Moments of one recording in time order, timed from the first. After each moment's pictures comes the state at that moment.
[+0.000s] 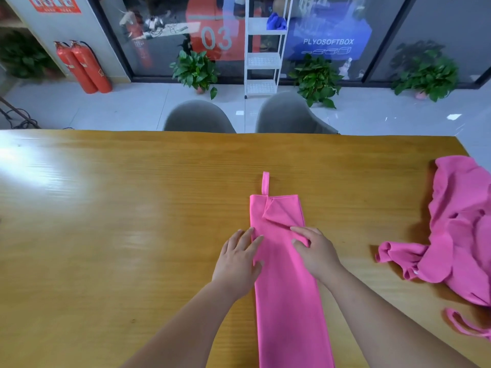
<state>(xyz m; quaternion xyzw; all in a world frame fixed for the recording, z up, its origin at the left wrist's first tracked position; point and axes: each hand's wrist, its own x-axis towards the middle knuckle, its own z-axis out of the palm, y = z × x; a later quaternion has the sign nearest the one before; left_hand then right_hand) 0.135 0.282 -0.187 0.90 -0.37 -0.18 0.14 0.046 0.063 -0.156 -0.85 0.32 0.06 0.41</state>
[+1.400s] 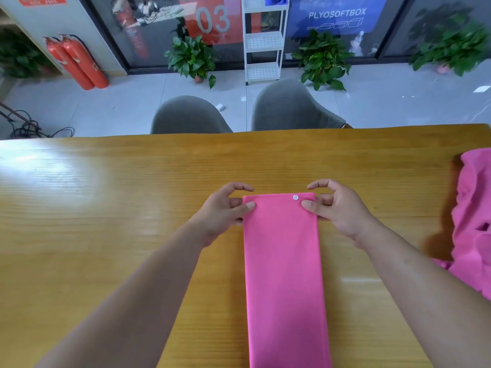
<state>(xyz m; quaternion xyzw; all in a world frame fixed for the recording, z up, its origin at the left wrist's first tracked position) 0.274 0.207 -0.101 0.68 -0.11 -0.44 0.58 0.127 -0.051 -0.099 -0.69 0.26 0.03 0.68</state>
